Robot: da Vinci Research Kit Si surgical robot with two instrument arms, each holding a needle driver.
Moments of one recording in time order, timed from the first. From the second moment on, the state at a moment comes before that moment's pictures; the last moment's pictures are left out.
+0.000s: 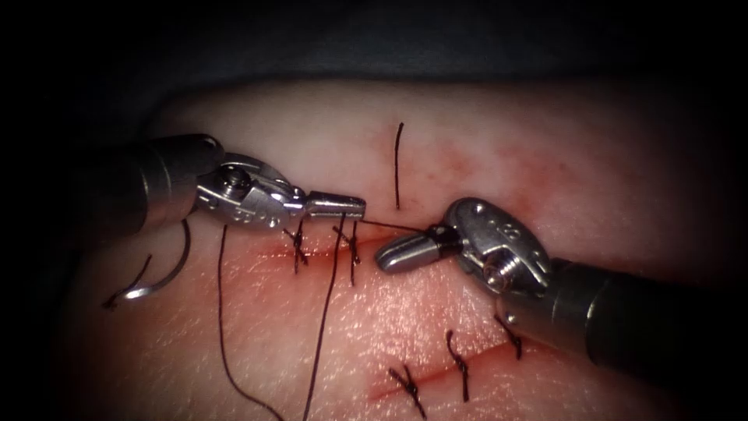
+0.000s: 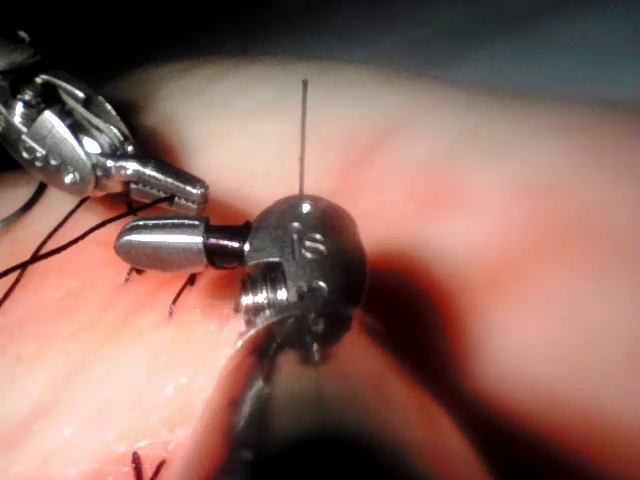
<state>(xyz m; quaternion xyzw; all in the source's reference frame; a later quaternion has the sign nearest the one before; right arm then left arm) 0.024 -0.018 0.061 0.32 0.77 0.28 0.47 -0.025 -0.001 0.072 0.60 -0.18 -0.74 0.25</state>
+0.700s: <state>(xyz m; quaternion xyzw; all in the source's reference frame) 0.023 -0.018 0.061 0.01 0.70 0.49 0.52 -0.027 -0.006 0.071 0.56 -0.20 -0.76 0.25</state>
